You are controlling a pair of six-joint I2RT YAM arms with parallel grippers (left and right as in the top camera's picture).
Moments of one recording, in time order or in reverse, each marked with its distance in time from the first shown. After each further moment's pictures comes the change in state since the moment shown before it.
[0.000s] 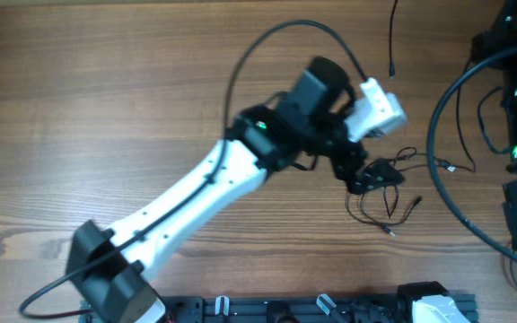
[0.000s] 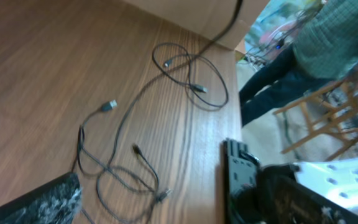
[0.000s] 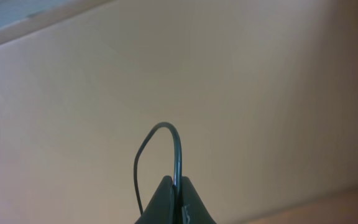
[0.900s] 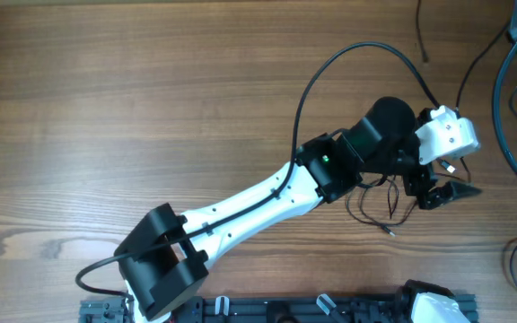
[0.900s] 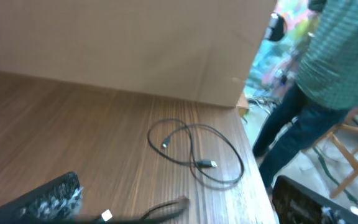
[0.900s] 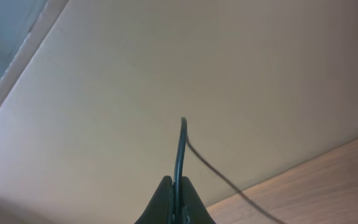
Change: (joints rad) left arm -0.194 0.172 0.000 0.584 -0.161 -0.091; right arm -0.340 0.077 0.000 -0.035 -0.582 0.394
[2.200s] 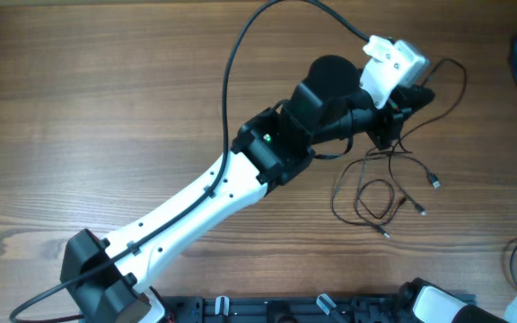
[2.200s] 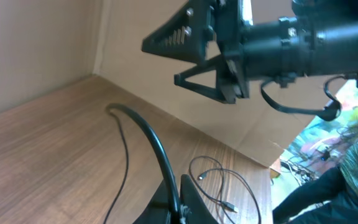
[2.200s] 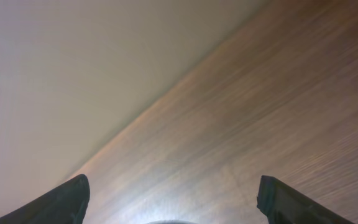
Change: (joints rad) left arm 0.148 -0.213 0.000 -0.134 -0.160 -0.257; right arm -0.246 0.180 0.000 -0.425 0.000 -0.325
